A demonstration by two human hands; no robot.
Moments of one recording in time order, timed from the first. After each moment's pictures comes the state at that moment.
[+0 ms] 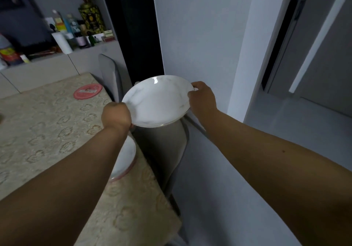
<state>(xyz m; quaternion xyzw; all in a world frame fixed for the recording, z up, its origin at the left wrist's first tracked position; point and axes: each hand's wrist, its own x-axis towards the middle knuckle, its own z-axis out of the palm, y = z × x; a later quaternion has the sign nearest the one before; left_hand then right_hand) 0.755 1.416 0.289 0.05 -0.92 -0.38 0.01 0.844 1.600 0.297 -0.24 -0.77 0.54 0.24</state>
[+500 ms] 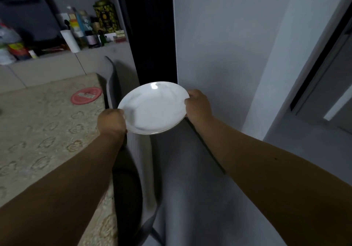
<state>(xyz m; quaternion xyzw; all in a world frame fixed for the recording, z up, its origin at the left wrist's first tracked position) 0.646 1.530 0.272 0.17 -0.80 -0.57 0.07 0.692 1.736 0.287 -0.17 -0.79 0.57 0.14</state>
